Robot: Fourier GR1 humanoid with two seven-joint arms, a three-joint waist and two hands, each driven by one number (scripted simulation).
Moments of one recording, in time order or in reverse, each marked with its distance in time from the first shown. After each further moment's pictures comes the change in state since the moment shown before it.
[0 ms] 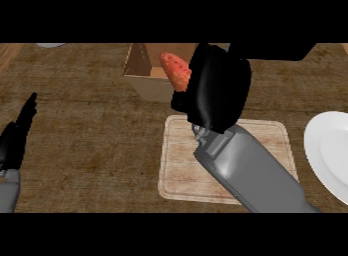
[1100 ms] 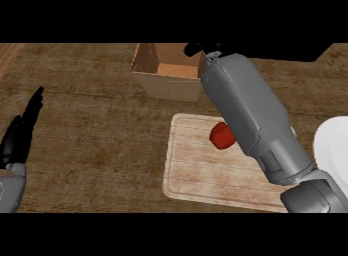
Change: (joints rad) left arm -0.040 -0.013 -0.013 0.009 -0.013 -0.007 -0.012; right arm -0.373 0.006 -0.433 0.859 -0.188 -0.496 -0.164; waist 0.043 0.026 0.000
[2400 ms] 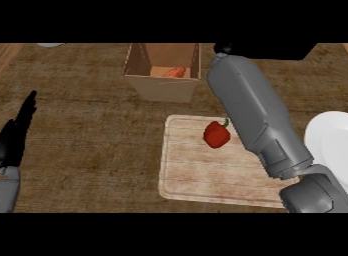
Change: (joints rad) left arm 0.021 0.009 0.030 0.007 0.003 -0.004 0.007; right arm -0.029 -0.001 -0.163 0.155 -0.174 -0.599 -0.323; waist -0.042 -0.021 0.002
